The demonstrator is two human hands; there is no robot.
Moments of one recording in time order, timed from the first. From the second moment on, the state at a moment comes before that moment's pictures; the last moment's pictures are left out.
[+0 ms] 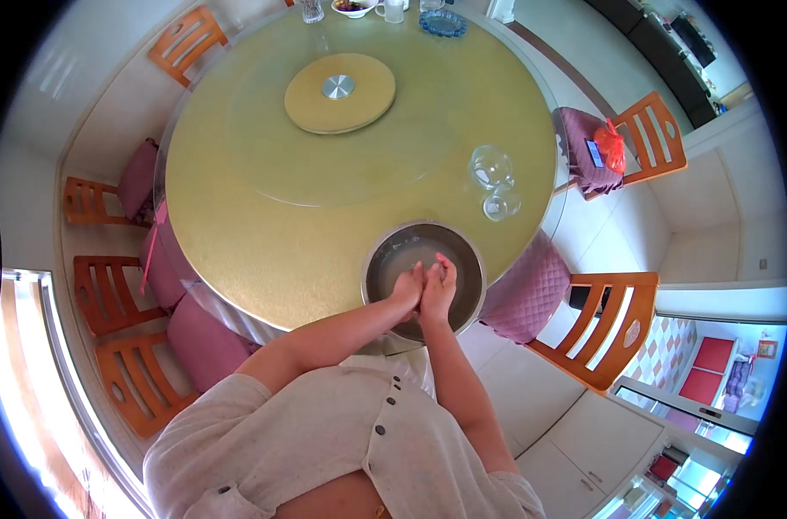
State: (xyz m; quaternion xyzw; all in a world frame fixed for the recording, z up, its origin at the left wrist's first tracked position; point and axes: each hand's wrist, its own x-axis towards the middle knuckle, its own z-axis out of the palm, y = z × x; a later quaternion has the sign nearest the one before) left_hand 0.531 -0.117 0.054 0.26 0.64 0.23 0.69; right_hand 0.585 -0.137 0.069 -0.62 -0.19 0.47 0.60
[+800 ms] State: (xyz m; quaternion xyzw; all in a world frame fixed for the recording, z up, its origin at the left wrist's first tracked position) left_hand 0.520 -0.135 0.078 0.57 0.54 0.30 0.53; right_hand 0.595 -0.140 0.076 -0.60 -0.11 0.48 0.63
